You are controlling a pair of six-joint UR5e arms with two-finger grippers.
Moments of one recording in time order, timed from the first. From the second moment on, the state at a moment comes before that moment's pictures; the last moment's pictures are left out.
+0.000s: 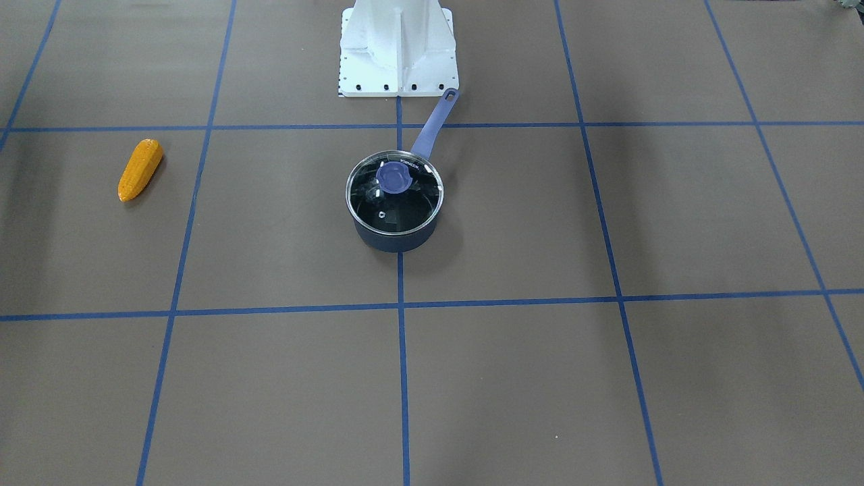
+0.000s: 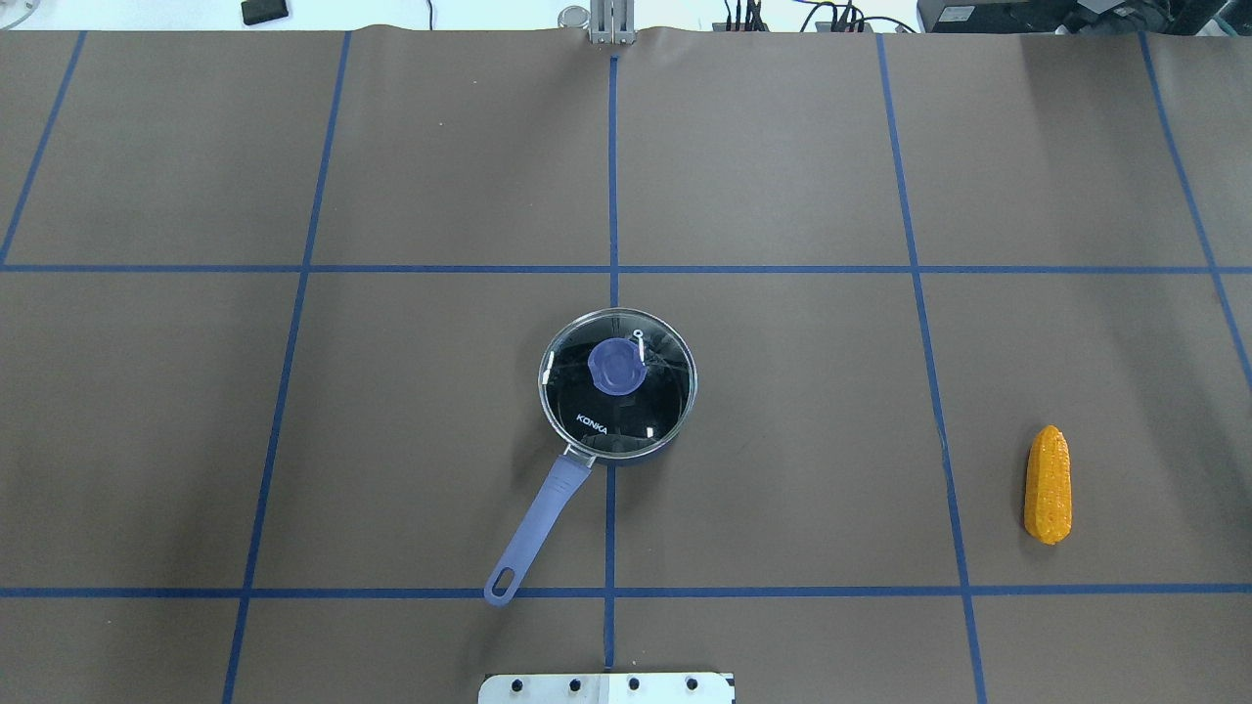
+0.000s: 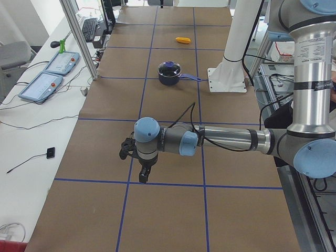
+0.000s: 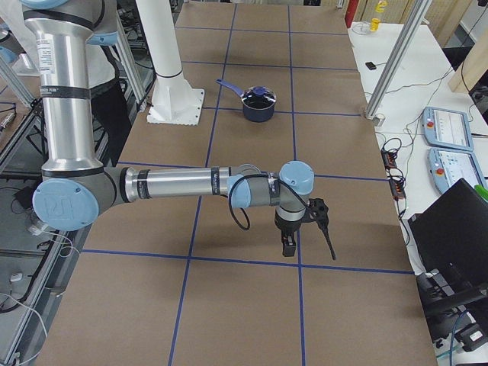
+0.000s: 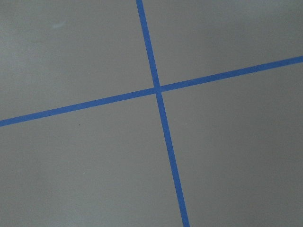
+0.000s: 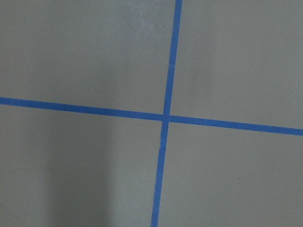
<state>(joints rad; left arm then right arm) -1.53 -1.48 -1.72 -1.67 -2.33 0.08 1.48 -1.55 1.62 -1.53 2.26 0.04</state>
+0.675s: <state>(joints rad) -1.54 -1.51 -1.82 -1.78 -2.33 0.07 1.48 -1.52 1.64 -1.33 2.25 0.09</state>
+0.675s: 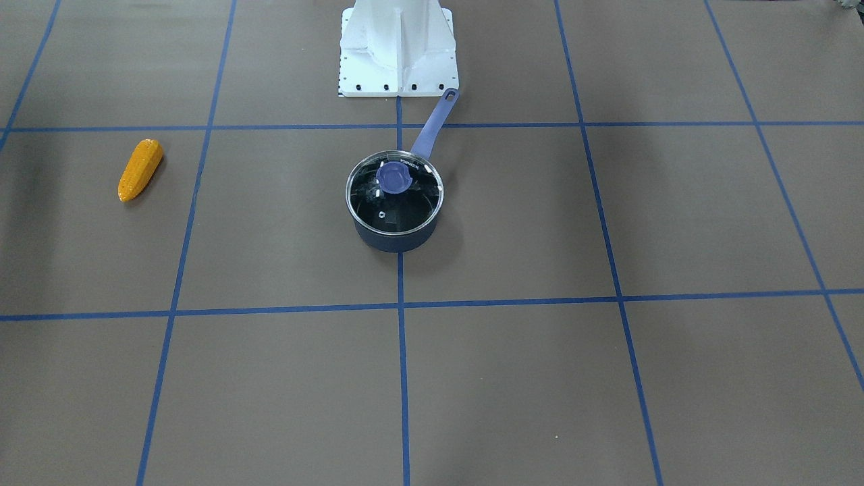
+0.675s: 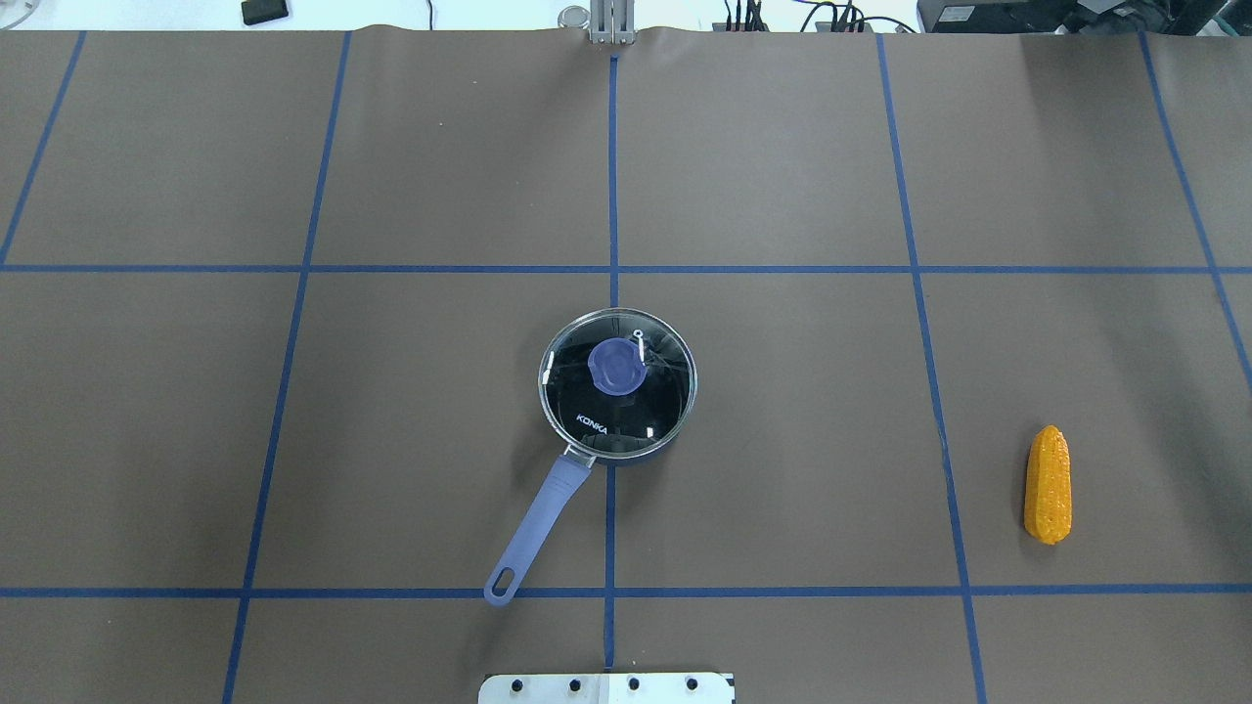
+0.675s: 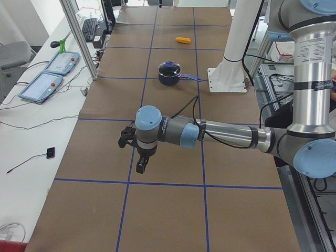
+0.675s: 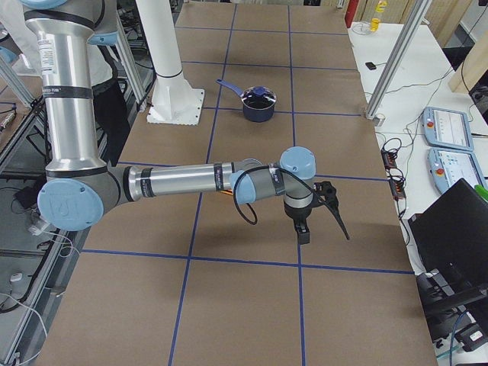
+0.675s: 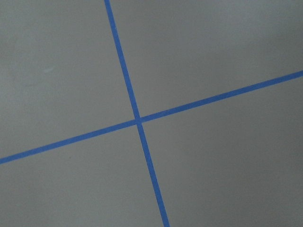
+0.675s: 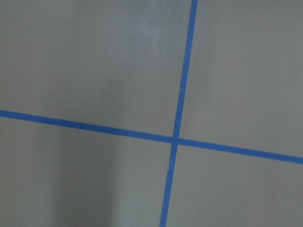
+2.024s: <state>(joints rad) -0.98 -1.92 -2.00 -1.67 -2.20 -0.89 1.30 -1.49 1.73 -1.23 2.21 0.50</state>
